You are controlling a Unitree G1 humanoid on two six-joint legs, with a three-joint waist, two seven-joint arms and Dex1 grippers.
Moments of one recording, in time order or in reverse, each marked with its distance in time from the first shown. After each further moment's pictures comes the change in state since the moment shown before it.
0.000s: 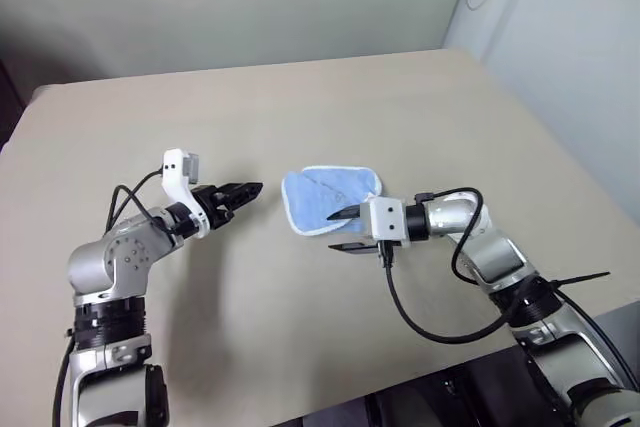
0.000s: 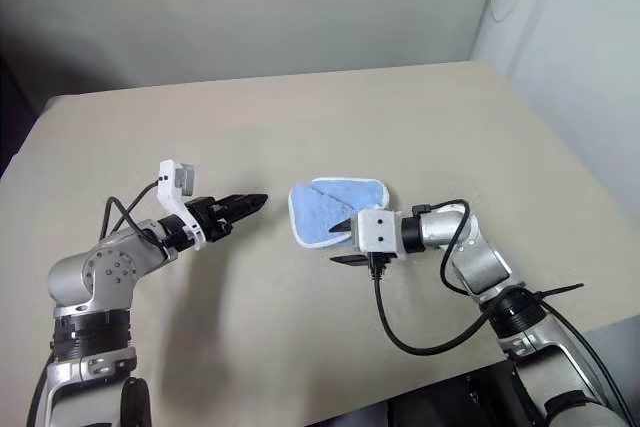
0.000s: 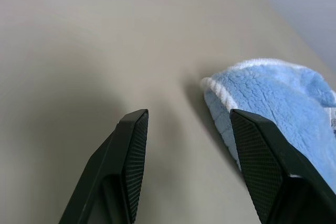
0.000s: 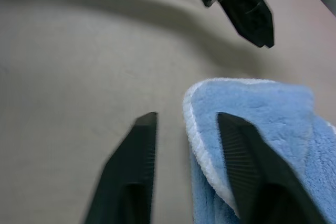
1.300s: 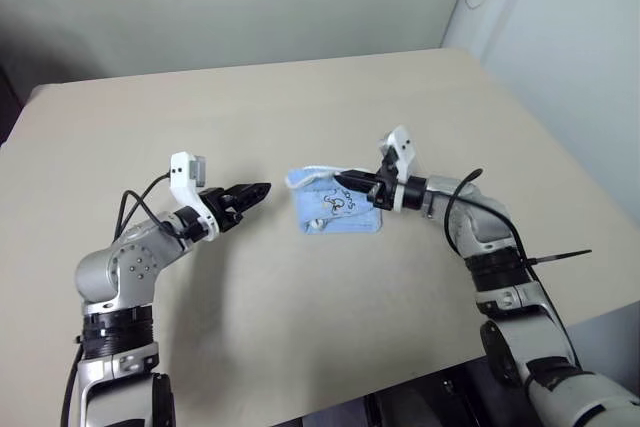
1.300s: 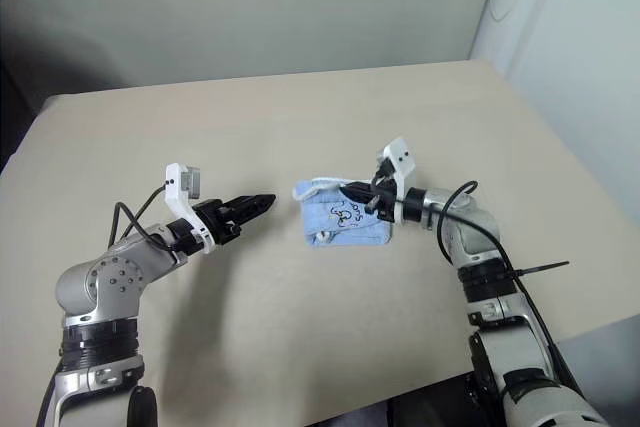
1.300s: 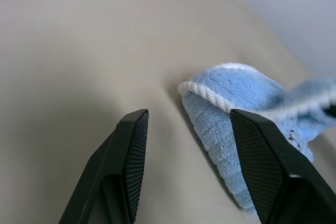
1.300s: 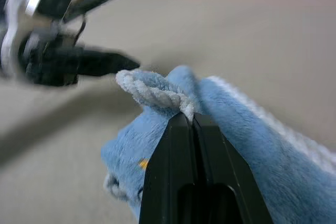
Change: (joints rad) left arm 0.039 -0.044 -0.011 -0.067 -0.077 0.000 0.059; right arm -0.176 0.243 -0.385 0.270 0.377 0.774 -0.274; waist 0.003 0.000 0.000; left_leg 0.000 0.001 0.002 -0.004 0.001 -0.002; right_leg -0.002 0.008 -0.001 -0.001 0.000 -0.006
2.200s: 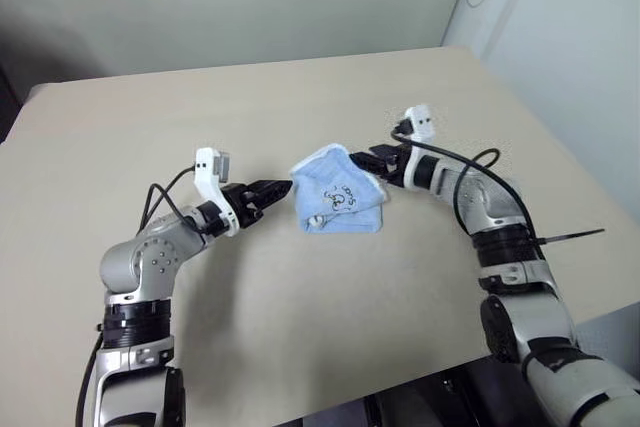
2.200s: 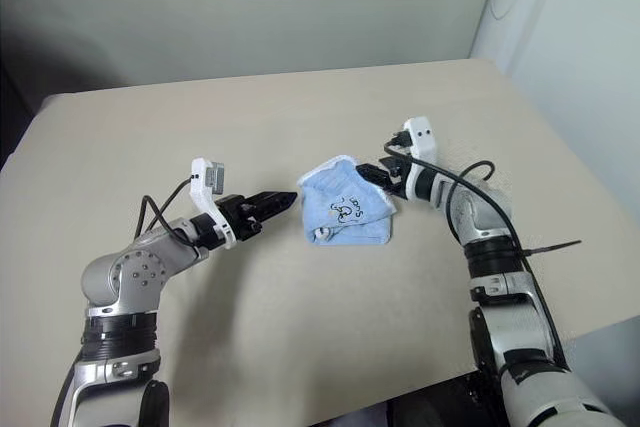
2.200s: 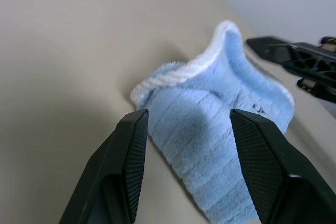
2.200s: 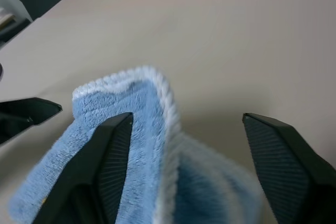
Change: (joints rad) left arm -0.041 -0.030 -0.085 -0.012 0.001 -0.046 -0.025; right arm -0.041 -0.073 -0.016 -0.006 -0.068 -0.075 -0.124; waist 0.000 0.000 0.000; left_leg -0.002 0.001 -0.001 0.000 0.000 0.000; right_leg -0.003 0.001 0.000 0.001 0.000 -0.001
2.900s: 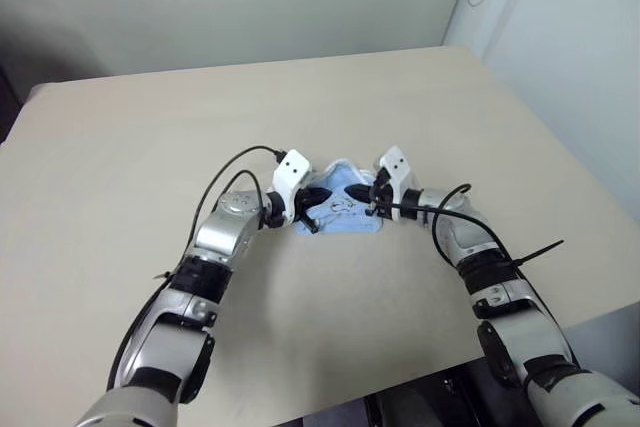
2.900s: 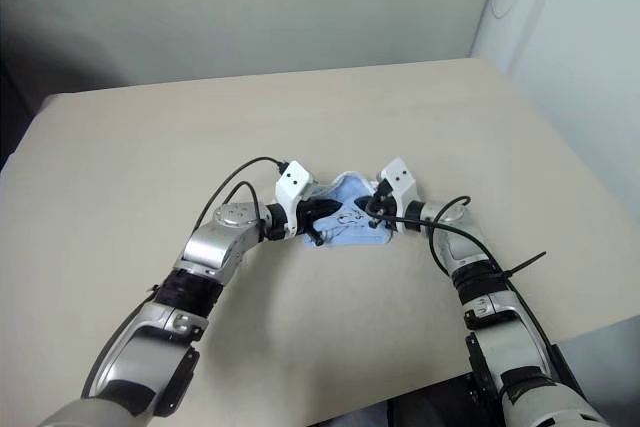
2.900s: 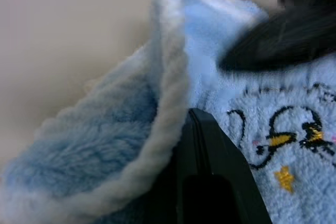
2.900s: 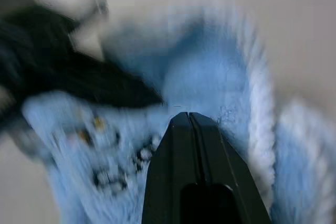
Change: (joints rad) left arm -0.264 -0.066 -0.475 0.456 0.512 -0.483 -0.159; right arm 0.081 0.067 0.148 0.258 -0.153 -0.328 0.123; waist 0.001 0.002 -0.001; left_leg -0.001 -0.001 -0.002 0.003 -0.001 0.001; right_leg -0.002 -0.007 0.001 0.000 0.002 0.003
